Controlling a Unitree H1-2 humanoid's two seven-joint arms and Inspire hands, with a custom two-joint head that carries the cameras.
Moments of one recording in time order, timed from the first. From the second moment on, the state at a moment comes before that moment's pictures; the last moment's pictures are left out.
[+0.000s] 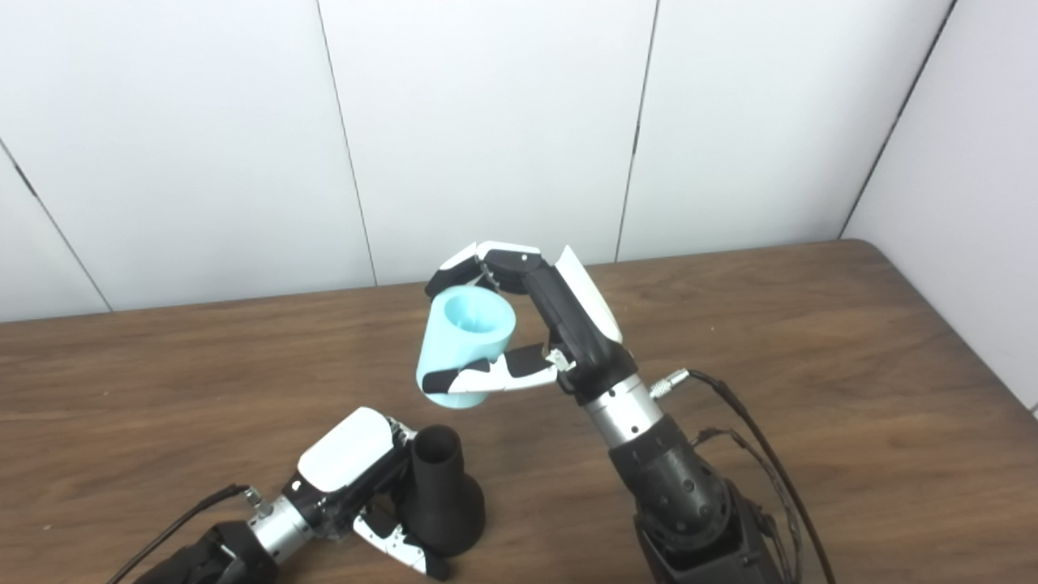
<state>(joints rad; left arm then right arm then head) -0.45 0.37 -0.75 0.33 0.66 -0.43 0.14 -0.25 -0.15 0.13 -0.37 -0.22 -0.05 0.10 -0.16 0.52</state>
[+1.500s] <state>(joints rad) -0.44 0.36 -0.77 0.29 0.63 -0.44 0.10 -0.19 -0.16 0.15 -0.39 -0.19 0.00 0.20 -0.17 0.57</state>
